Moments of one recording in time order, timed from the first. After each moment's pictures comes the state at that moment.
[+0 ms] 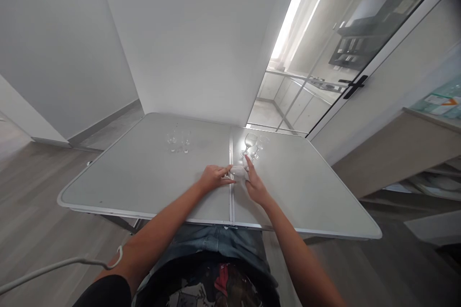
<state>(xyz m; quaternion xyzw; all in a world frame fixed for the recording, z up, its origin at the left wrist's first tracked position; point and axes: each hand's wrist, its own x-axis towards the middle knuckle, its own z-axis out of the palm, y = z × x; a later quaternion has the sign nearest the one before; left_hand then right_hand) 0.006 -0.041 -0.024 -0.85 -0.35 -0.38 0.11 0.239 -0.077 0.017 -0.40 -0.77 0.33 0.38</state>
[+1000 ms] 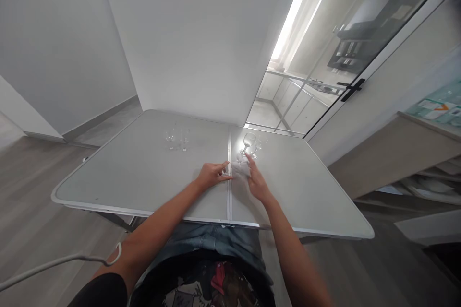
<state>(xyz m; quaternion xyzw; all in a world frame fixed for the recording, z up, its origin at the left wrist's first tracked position) 0.007 -0.040 -0.024 -0.82 -0.39 -0.41 0.03 0.246 -0.074 0.029 -0.40 -0.76 0.35 0.38</state>
